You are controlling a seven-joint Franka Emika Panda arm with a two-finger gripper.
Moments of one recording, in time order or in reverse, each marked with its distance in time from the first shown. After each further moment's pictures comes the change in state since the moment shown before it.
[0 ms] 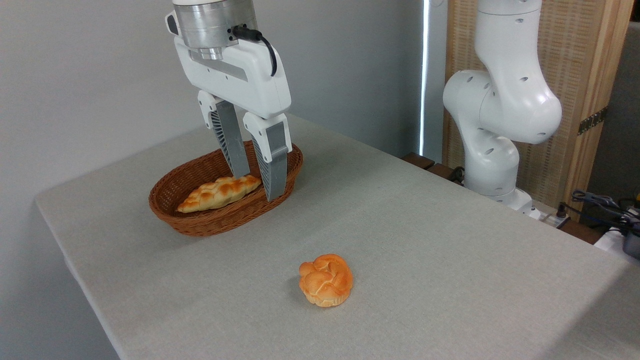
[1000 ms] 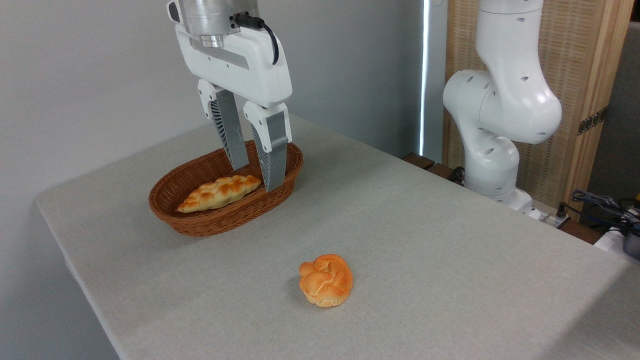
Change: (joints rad) arm -0.003 -0.020 0.001 0.001 -0.012 -0.009 0.000
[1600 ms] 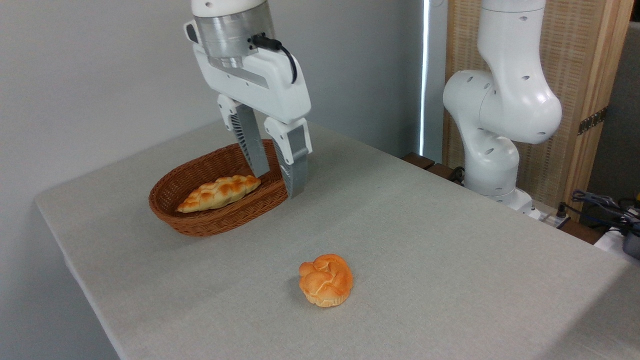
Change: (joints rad) arm 0.003 -0.051 0.003 -0.117 -0.002 -0.009 0.016
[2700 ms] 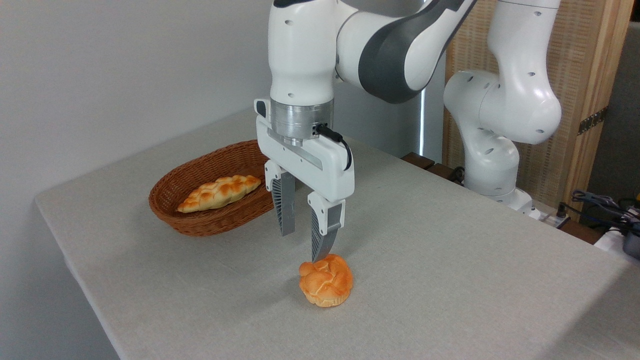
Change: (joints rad) arm -0.022 -0.201 0.051 -0.595 -0.001 0.612 0.074
